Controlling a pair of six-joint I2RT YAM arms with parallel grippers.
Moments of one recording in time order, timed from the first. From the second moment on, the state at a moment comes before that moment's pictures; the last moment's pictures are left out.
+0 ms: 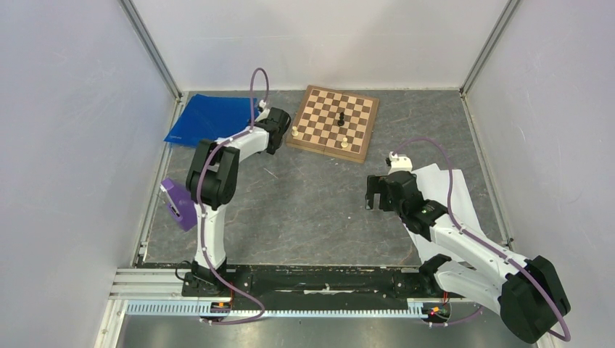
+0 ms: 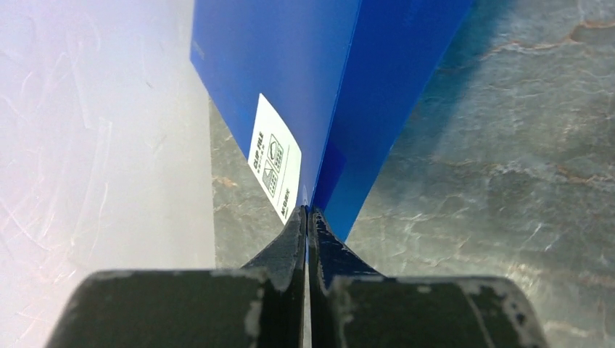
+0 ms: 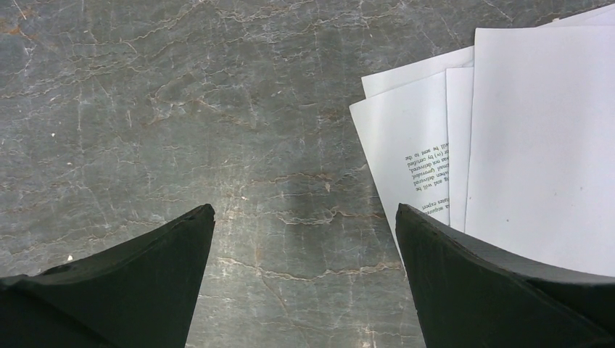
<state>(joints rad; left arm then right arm) -0.37 2.16 1.50 -0.46 -0.99 0.06 0.56 1.00 0.50 -0.22 0.29 0.39</state>
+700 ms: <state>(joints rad) -0.66 1.45 1.26 -0.89 -0.74 -0.40 0.56 1.20 0.74 -0.03 0.02 0.50</state>
